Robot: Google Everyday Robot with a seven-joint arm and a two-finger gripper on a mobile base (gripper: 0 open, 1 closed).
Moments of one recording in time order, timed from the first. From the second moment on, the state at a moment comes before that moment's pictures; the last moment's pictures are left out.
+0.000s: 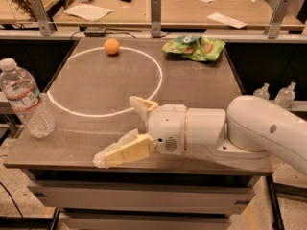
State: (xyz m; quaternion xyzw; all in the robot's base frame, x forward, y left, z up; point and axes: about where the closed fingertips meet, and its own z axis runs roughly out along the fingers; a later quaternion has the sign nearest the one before) arm 0.424 0.069 0.899 -0.43 0.63 0.43 0.48
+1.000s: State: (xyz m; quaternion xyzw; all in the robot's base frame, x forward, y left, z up) arm 0.447 0.162 0.892 -0.44 0.60 0.43 0.51
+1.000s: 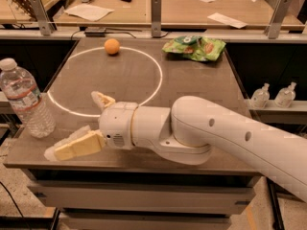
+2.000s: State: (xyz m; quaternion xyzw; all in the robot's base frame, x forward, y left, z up) arm 0.477 0.240 0.906 -0.47 0.57 0.42 0.53
